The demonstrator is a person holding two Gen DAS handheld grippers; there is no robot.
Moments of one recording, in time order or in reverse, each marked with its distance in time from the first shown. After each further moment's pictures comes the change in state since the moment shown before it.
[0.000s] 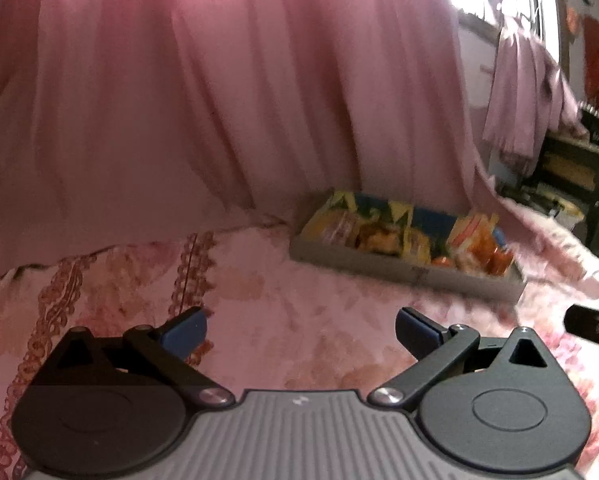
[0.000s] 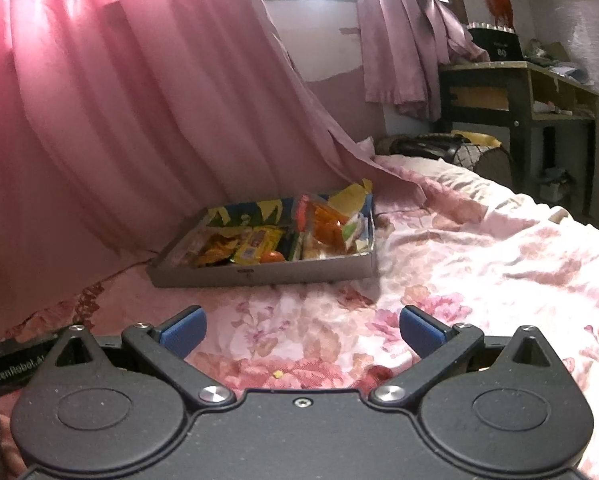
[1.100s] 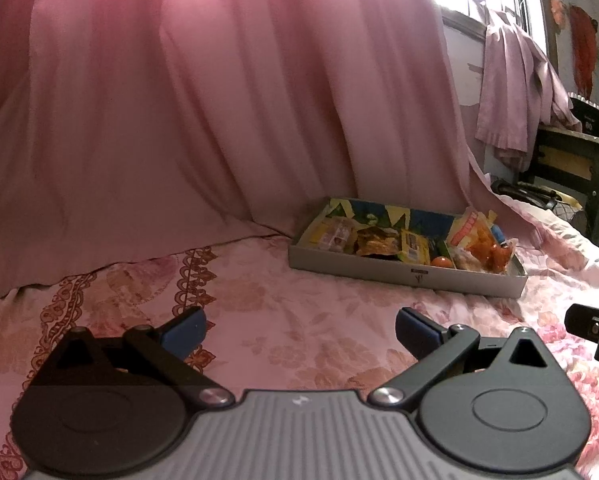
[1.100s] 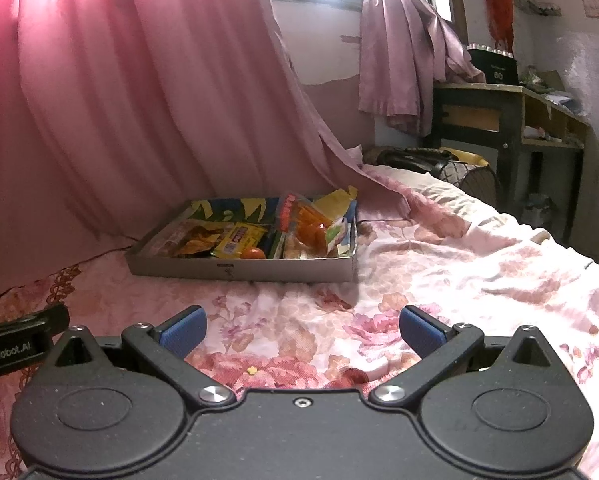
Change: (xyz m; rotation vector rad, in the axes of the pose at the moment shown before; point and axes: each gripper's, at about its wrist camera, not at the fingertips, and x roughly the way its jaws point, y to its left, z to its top) left arm -0.003 -0.004 -0.002 0.052 -0.047 -0.003; right arm -0.002 0.005 -0.006 -0.082 -0.029 -0.066
